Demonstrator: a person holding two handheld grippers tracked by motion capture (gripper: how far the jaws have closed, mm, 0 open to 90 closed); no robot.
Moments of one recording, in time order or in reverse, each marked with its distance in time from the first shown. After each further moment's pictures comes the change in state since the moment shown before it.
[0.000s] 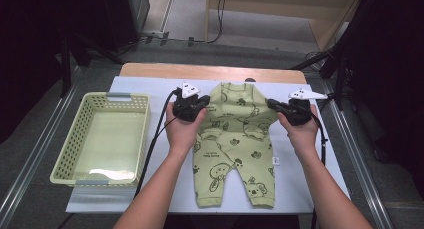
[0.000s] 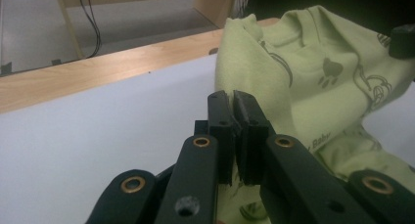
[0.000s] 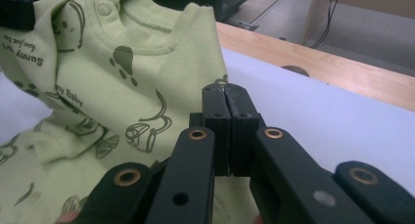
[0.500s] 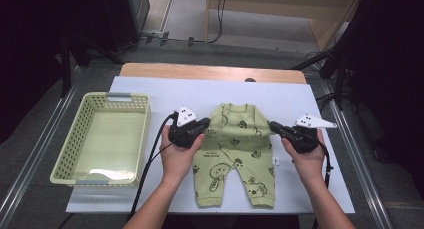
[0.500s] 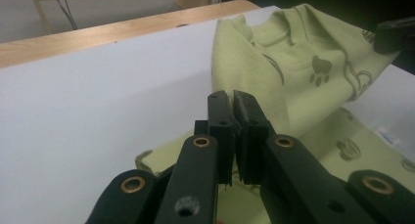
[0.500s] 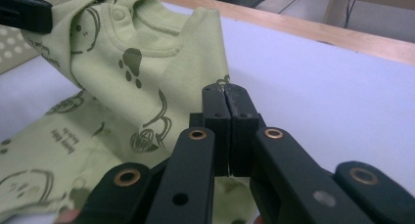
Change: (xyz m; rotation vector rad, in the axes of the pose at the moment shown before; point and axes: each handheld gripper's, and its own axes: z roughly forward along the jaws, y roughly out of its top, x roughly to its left) left arm -0.031 -0.044 -0.045 0.015 -0.068 0.032; right arm 0.036 -0.048 -0.046 -0.017 0.048 0.001
